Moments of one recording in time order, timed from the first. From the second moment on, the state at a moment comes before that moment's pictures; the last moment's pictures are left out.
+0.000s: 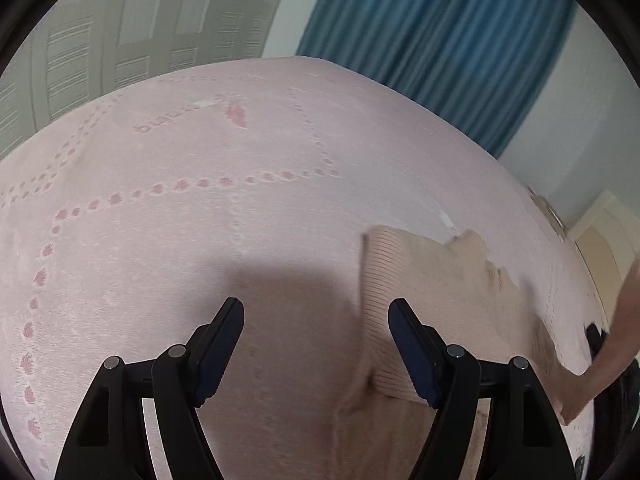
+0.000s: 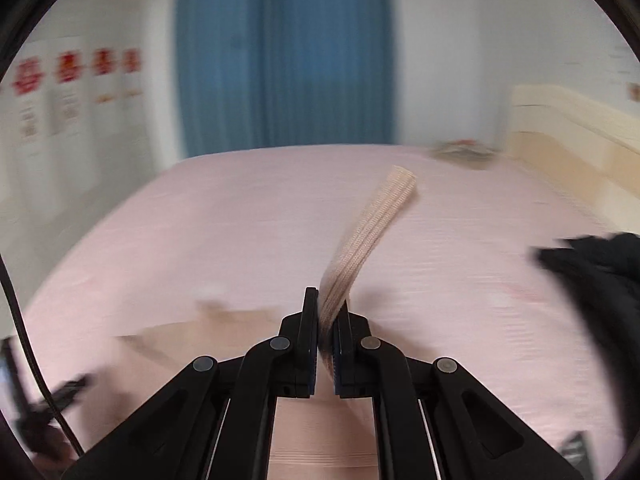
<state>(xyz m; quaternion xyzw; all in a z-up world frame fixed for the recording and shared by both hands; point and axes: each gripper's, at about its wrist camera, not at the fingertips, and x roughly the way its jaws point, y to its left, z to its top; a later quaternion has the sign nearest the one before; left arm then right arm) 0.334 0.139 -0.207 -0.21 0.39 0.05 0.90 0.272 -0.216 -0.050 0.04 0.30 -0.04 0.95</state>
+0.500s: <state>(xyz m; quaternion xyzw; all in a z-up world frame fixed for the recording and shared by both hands) 0.340 0.134 -0.212 -0.24 0.40 -0.02 0.89 0.282 -0.167 -0.163 0.12 0.40 0.11 0.90</state>
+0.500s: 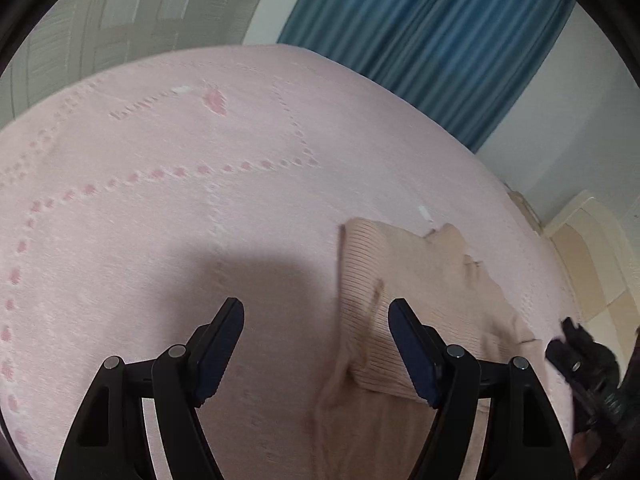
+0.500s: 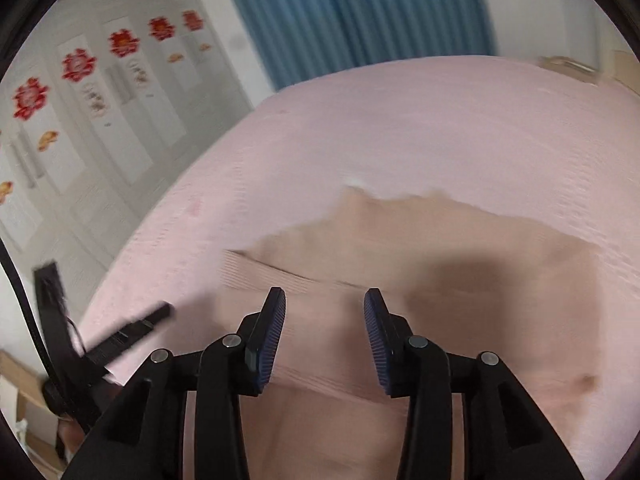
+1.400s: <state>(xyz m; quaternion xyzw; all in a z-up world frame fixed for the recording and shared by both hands) 0.359 0.057 -0.228 -0.16 0.42 -0.05 0.89 0.251 -0.325 -0.246 0.14 0.47 -0.05 0.87</state>
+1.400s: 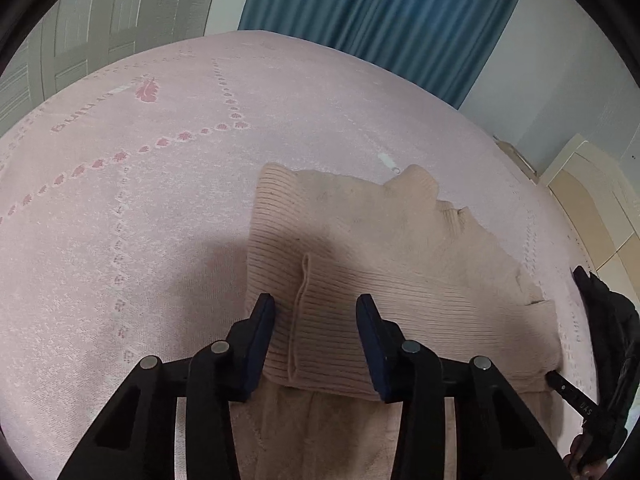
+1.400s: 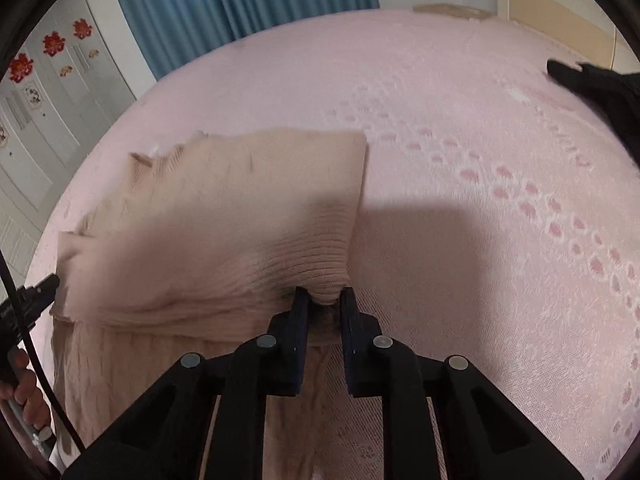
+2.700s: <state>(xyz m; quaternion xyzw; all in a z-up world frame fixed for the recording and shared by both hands) 0.354 0.055 -0.219 -0.14 0.39 -0.01 0.91 0.247 -0.321 -0.227 0.17 0.42 -0.05 0.89</state>
